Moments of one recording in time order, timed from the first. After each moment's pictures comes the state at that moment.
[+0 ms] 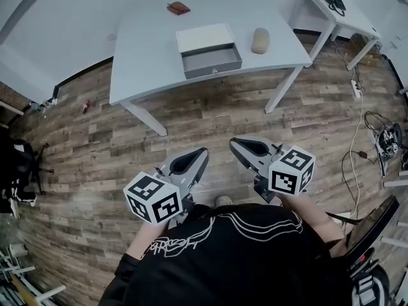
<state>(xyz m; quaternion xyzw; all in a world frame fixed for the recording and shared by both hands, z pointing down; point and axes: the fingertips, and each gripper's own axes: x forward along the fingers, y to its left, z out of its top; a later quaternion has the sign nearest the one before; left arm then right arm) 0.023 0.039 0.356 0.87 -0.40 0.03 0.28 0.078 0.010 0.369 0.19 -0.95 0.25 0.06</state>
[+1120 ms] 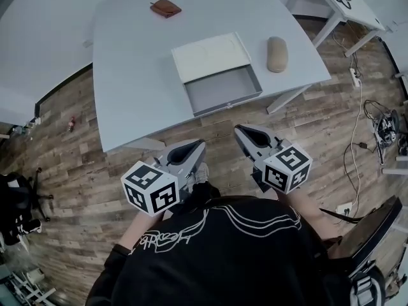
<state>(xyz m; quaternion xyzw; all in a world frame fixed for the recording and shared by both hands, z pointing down) -0.073 -0.179 0.405 0.88 -0.33 0.08 0.32 0.002 -0.214 0.420 0.33 -0.91 0.23 0.10</state>
